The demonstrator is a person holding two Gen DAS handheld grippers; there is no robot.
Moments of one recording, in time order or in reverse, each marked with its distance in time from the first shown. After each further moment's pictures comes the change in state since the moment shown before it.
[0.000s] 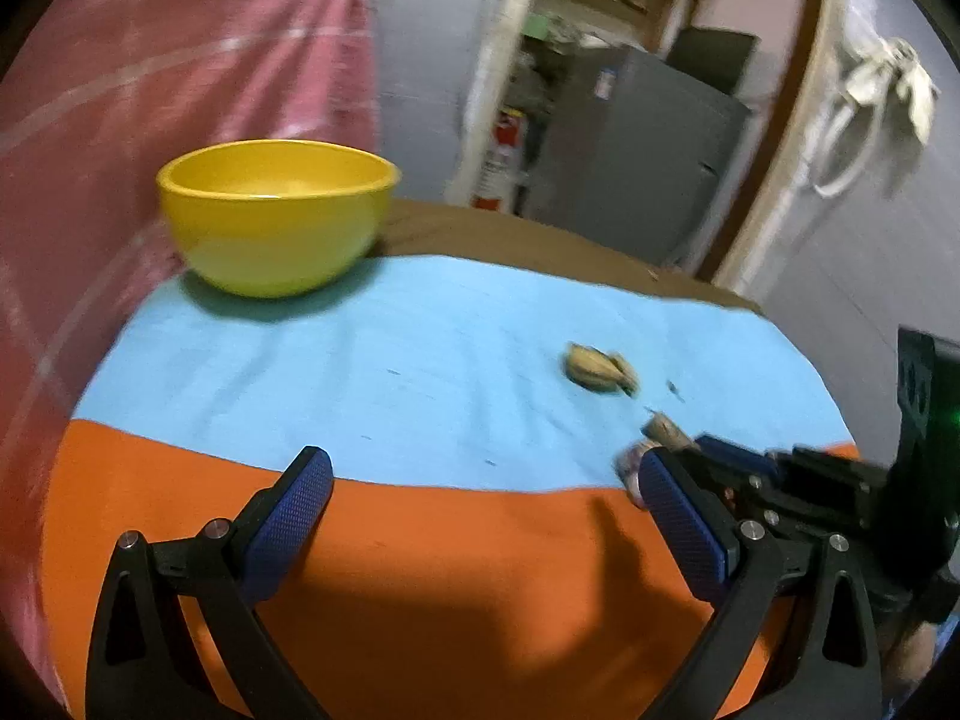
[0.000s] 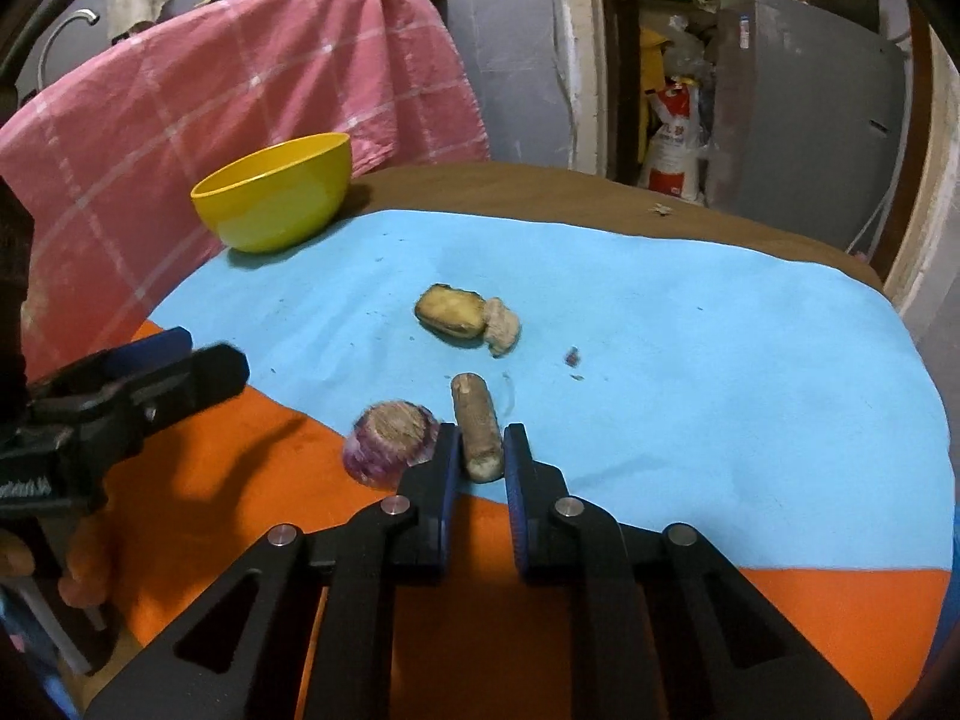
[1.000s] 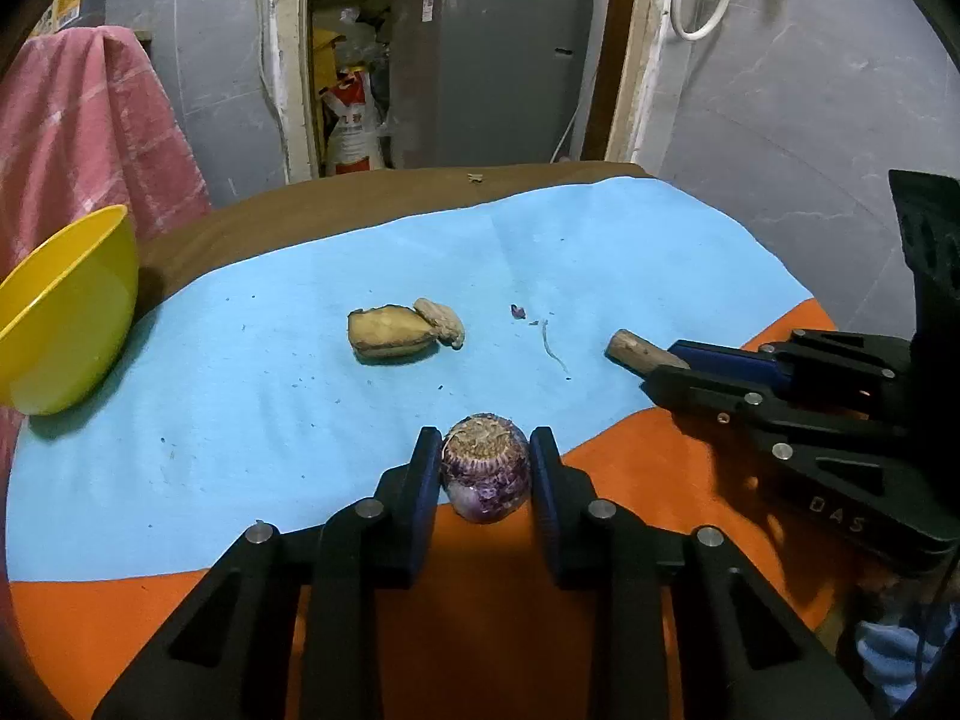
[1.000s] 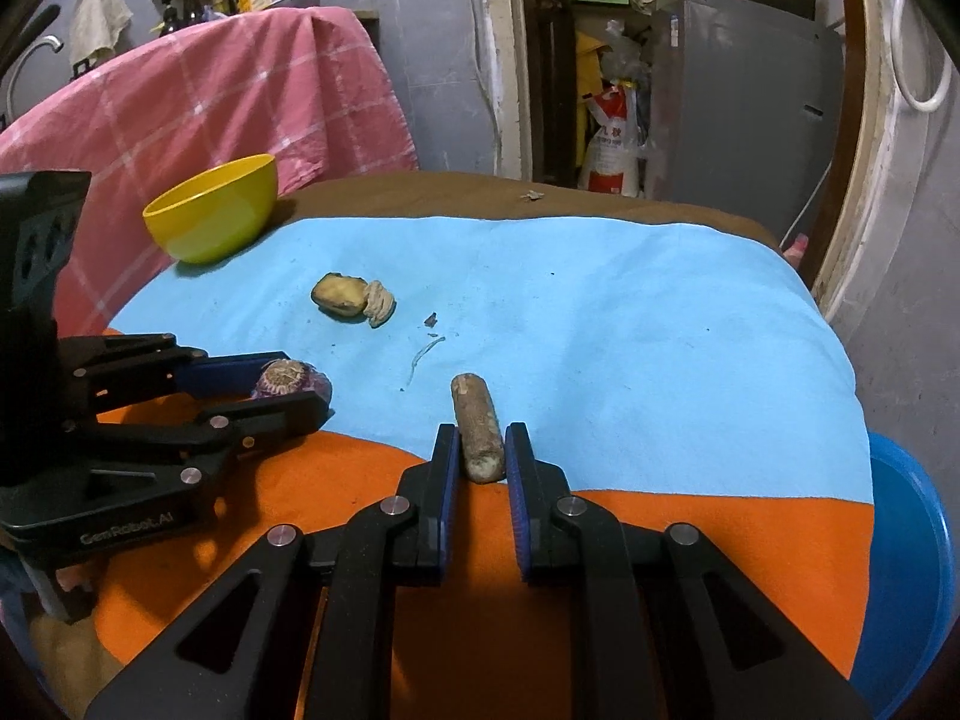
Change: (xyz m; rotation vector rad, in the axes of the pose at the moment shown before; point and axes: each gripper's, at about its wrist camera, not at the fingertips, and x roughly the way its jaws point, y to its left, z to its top) left arm 0.057 -0.065 0.003 0.351 0.150 -0.128; right arm -0.025 -0.038 -0.019 0.058 -0.031 -0.103
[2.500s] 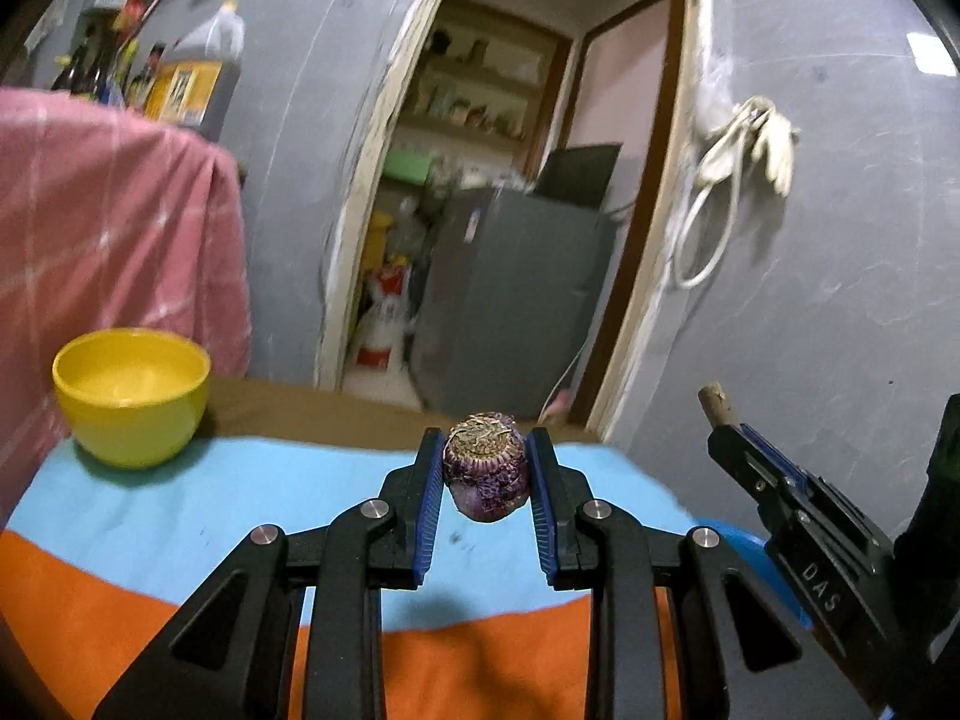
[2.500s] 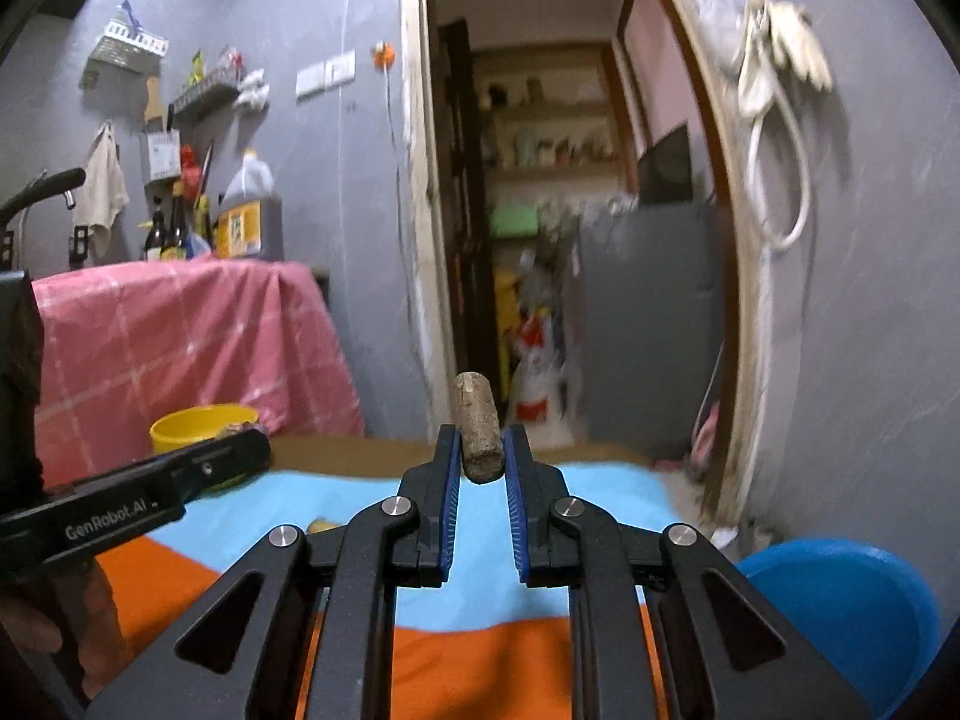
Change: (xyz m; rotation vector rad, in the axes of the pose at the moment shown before) left arm -0.101 -0.028 0.012 -0.192 -0.580 -0.010; right arm -0.103 0.004 -0.011 0.083 -0.647 -0.184
